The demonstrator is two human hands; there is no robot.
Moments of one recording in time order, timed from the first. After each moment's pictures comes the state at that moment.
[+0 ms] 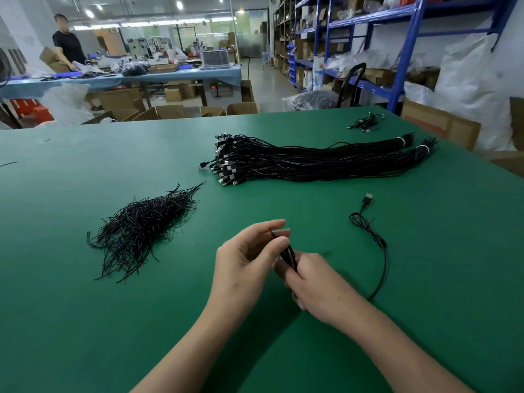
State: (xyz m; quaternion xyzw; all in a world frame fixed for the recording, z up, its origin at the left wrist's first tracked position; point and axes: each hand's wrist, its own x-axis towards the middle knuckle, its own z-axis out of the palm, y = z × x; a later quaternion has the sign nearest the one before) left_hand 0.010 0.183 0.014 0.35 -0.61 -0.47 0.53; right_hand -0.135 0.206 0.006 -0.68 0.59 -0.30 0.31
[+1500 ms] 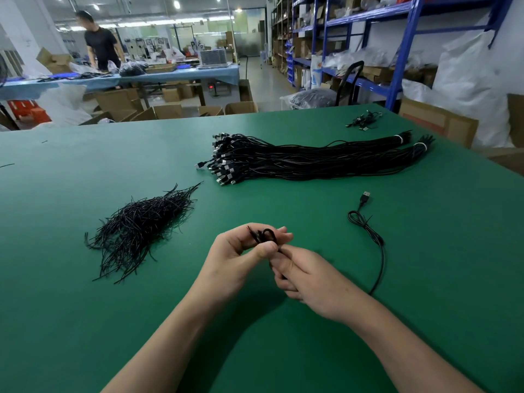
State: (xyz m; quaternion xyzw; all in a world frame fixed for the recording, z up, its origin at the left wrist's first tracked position) left_hand 0.030 0.166 0.018 0.27 -0.64 -0.54 0.47; right_hand -0.135 0.210 0.014 -0.64 0.42 -0.38 0.51
